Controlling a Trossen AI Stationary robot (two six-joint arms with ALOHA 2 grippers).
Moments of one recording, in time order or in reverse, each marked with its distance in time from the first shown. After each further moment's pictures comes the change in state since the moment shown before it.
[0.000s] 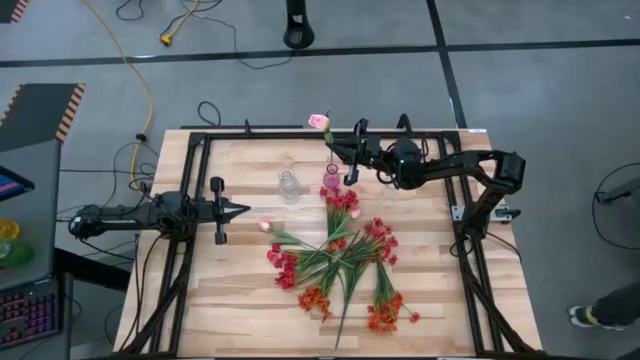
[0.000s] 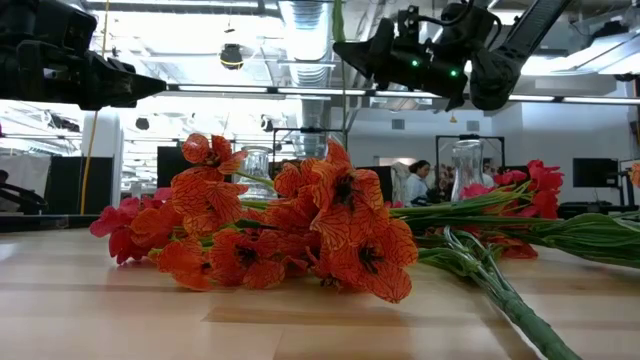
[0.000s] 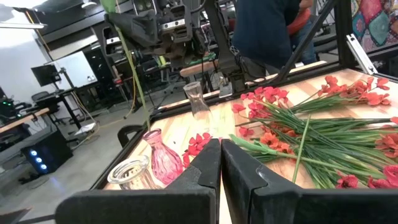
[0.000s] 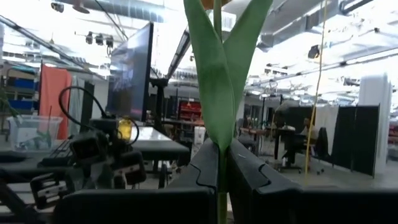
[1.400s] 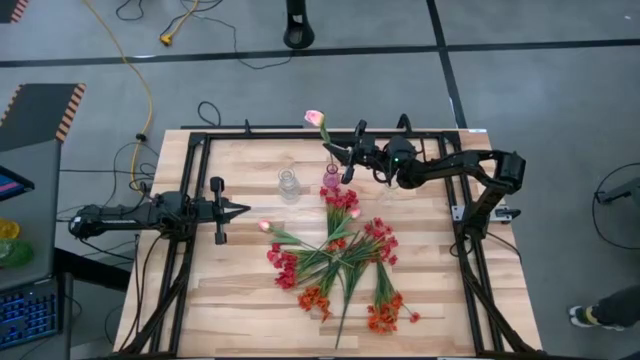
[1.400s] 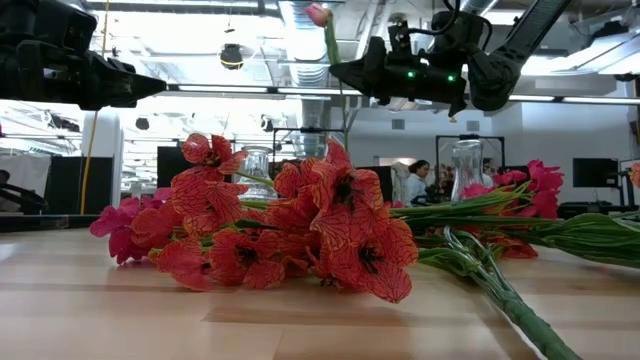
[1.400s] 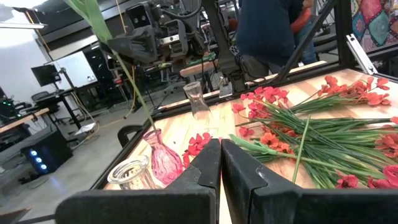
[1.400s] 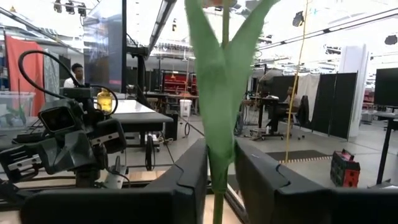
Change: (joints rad) left arm 0.000 0.000 0.000 0.000 0.000 0.000; right arm -0.006 -0.001 0.000 -0.131 0.071 -0.017
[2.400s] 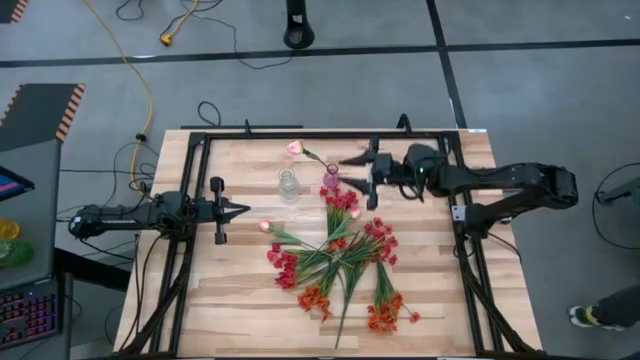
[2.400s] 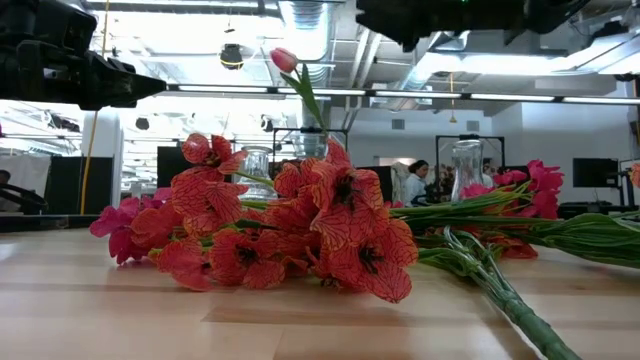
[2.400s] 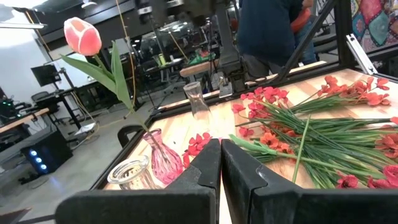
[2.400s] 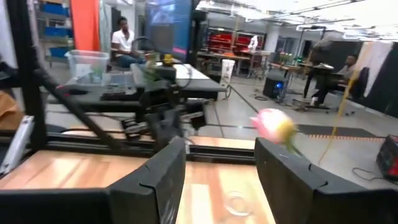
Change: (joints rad) left arm 0.000 0.000 0.000 0.000 0.000 0.000; right arm 0.239 -0.450 0.001 -0.681 0.047 -0.089
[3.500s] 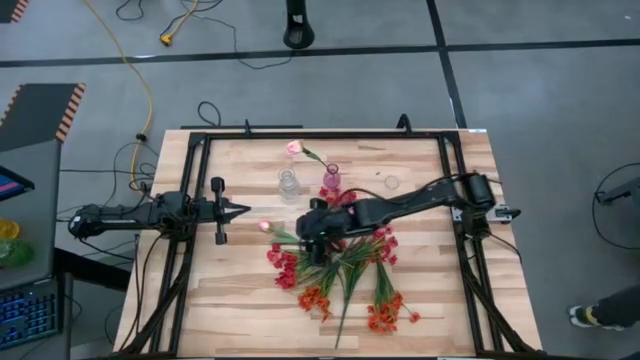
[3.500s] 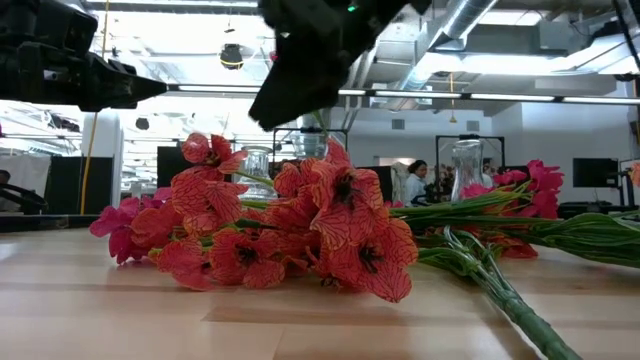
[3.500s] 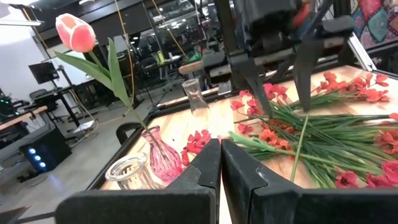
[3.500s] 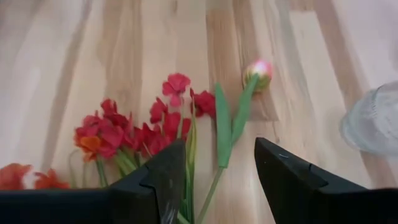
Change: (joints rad) left arm 0.000 0.013 0.000 0.000 0.000 0.000; right arm 0.317 0.732 0.764 -0.886 0.242 0.235
